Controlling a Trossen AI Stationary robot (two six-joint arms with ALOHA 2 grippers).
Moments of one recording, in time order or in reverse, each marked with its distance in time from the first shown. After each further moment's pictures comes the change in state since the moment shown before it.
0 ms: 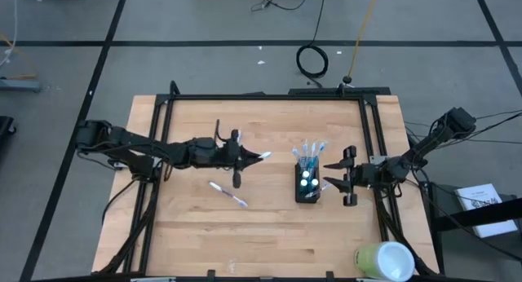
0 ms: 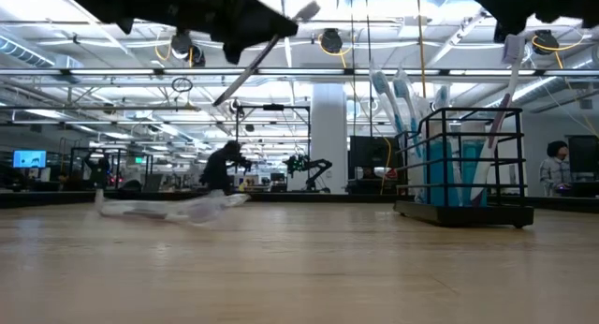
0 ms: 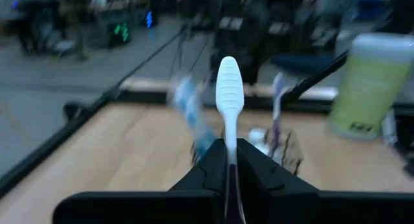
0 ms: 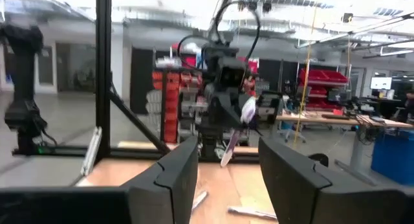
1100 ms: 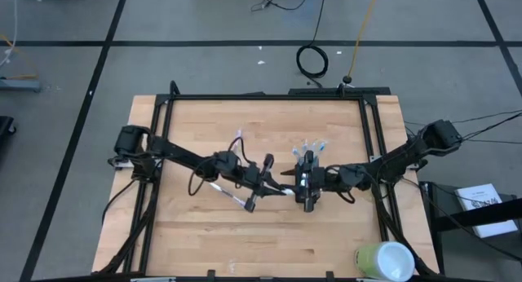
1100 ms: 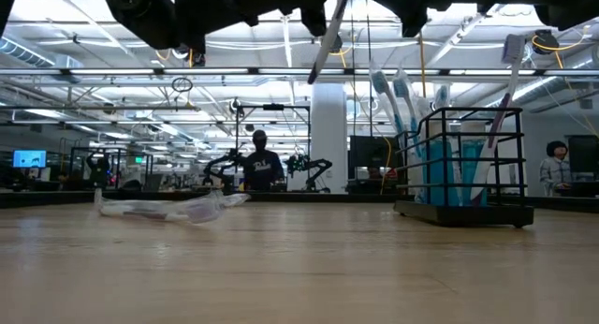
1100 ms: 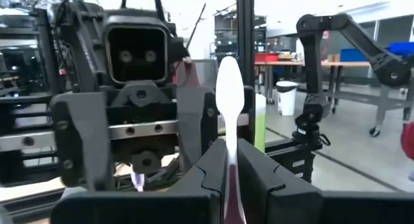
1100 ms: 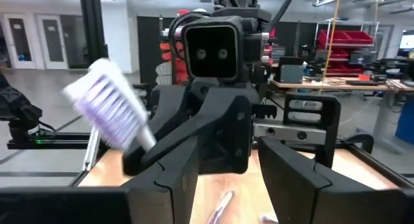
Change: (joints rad) left arm -0.064 0.430 0.221 0.496 0.405 0.042; right arm -0.239 0.604 0.421 -0.014 -0.261 0.180
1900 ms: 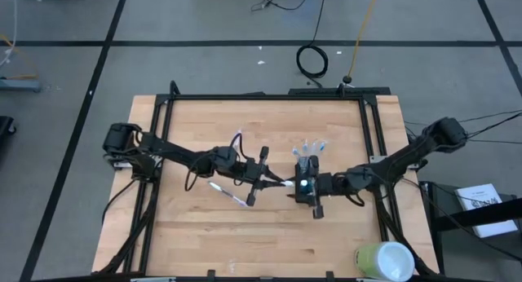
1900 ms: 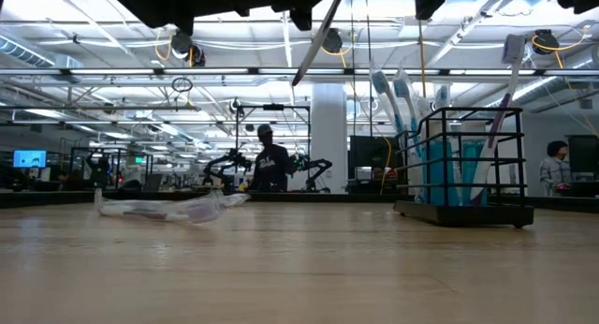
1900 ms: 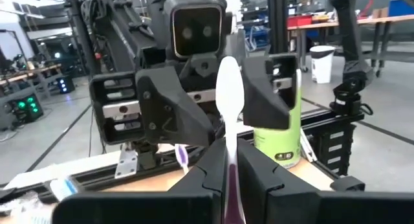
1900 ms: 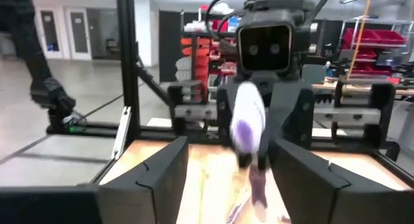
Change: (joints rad) left arm 0.004 -0.113 0.010 -0.240 -0.102 0.126; right arm 0.064 -0.103 0.000 -0.144 -0.018 -0.007
